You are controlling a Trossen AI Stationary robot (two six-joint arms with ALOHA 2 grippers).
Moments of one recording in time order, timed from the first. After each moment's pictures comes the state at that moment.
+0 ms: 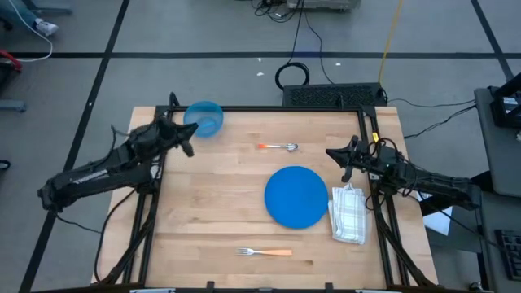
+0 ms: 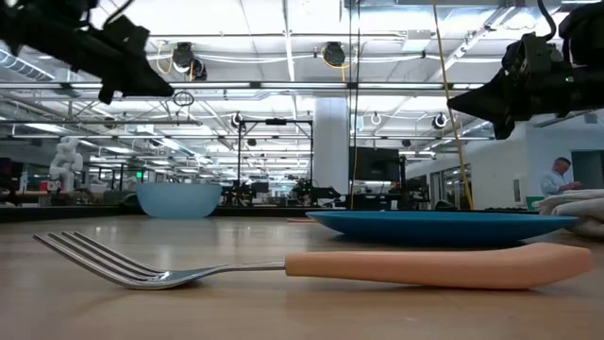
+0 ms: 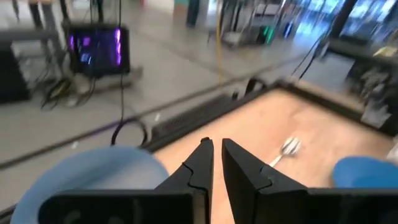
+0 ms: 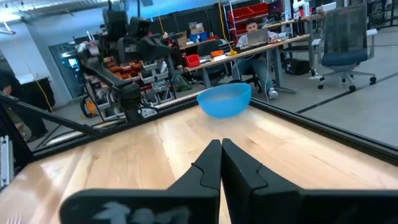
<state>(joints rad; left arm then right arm) 0.49 0.50 0.41 -0.14 -0.21 -0.19 -0.30 0.14 0.02 0.13 0.03 0.24</state>
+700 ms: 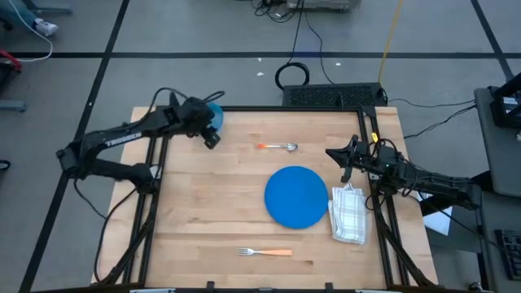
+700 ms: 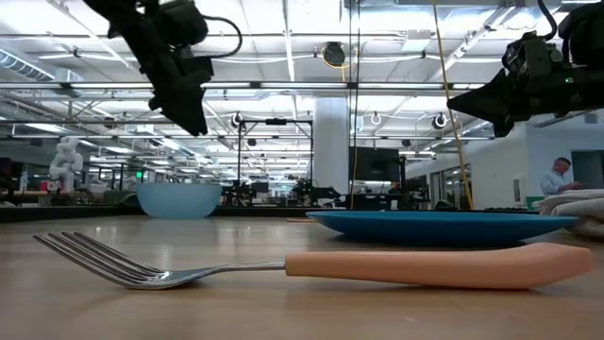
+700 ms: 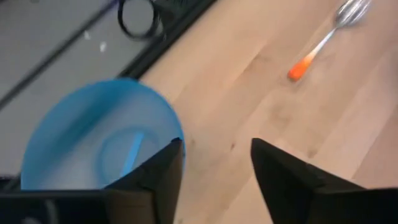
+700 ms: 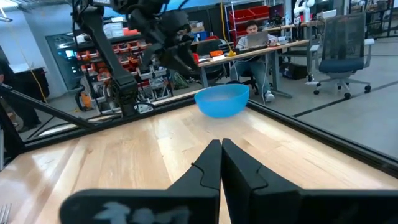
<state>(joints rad) 0.57 1.21 0.93 -0.62 -0.11 -0.05 -0.30 0.15 0.02 0.13 0.03 0.19</state>
